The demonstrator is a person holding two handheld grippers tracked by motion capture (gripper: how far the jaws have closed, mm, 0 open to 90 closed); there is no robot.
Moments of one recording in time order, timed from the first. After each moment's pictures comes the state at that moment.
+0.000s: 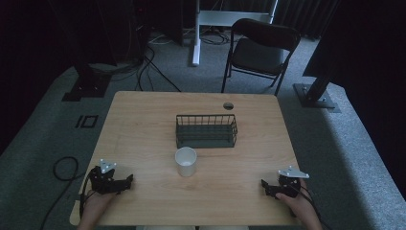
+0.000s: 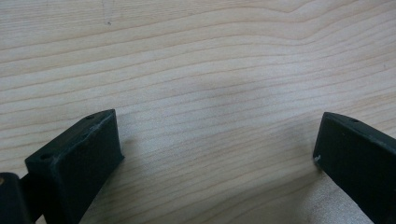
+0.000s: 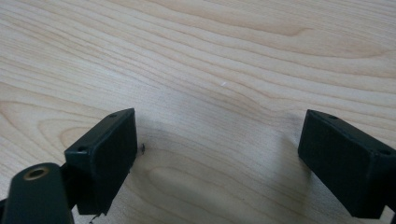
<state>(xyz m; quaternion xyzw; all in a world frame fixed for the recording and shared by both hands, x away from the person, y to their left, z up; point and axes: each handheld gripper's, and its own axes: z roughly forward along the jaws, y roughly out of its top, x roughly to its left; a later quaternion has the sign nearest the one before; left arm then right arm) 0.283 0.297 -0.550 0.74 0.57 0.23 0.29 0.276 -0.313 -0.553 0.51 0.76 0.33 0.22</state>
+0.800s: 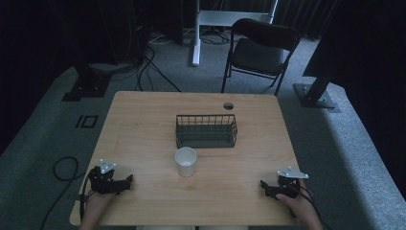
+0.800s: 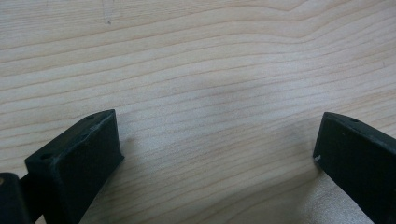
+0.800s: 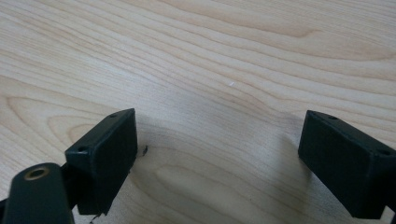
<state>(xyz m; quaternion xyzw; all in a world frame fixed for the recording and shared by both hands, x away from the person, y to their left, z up) 0.282 0.298 -0.550 0.74 0.57 0.23 0.29 0.275 -0.311 -0.553 0.50 0.77 0.33 0.21</state>
